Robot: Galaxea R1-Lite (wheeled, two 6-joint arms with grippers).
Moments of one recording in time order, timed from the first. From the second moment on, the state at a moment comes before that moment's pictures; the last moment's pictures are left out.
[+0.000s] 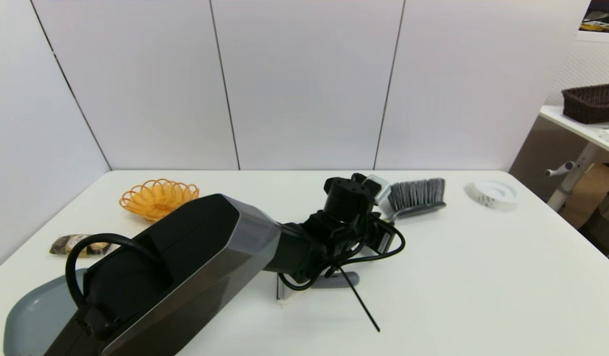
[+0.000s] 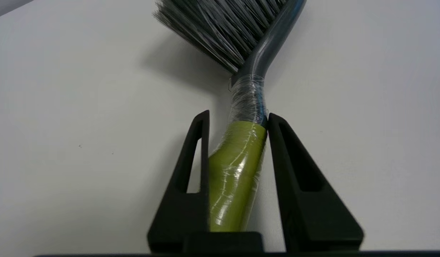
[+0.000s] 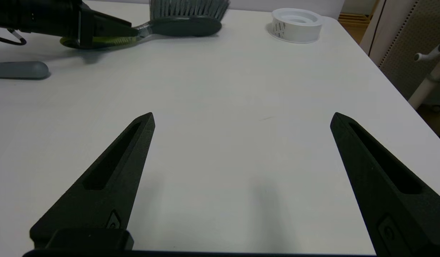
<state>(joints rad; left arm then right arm) -0.83 2.50 -1.63 -0.48 -0.06 0.04 0.00 0.00 0.00 0.01 0.02 -0.06</state>
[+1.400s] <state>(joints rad) -0.83 2.44 -1.81 -0.23 -0.06 0.10 0.00 0.00 0.00 0.01 0.02 -0.06</state>
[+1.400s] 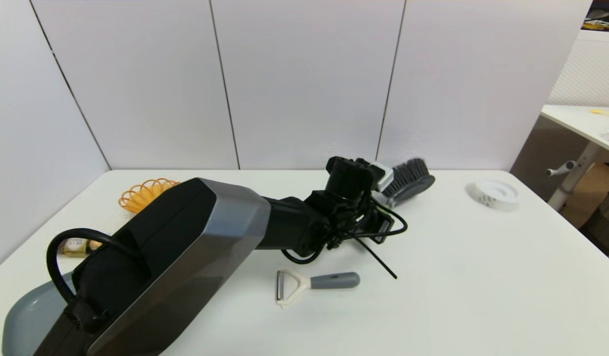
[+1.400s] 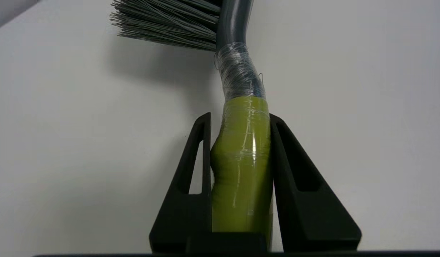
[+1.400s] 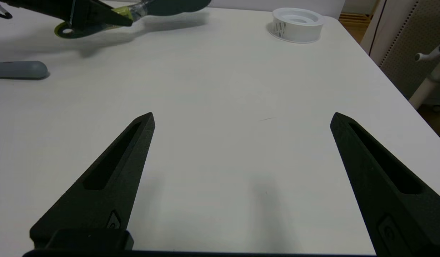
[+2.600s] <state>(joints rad) -0.40 2.08 -1.82 0.03 -0.41 0.62 0.00 0.00 0.00 0.01 0.02 -0.06</state>
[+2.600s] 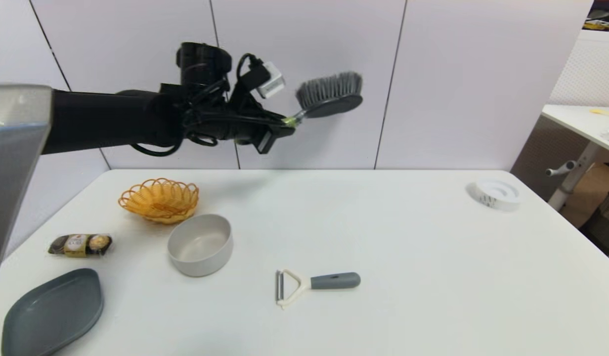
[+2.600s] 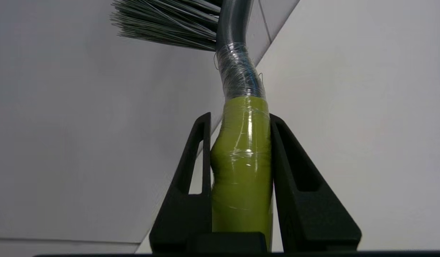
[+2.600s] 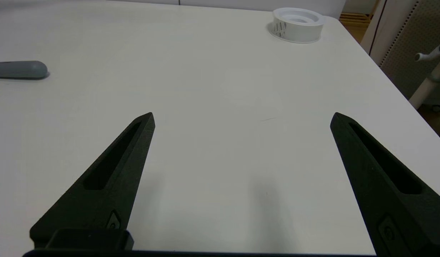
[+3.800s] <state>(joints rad) 0.18 2.33 -1.97 0.25 -0.85 1.25 0.00 0.00 0.00 0.01 0.02 -0.06</state>
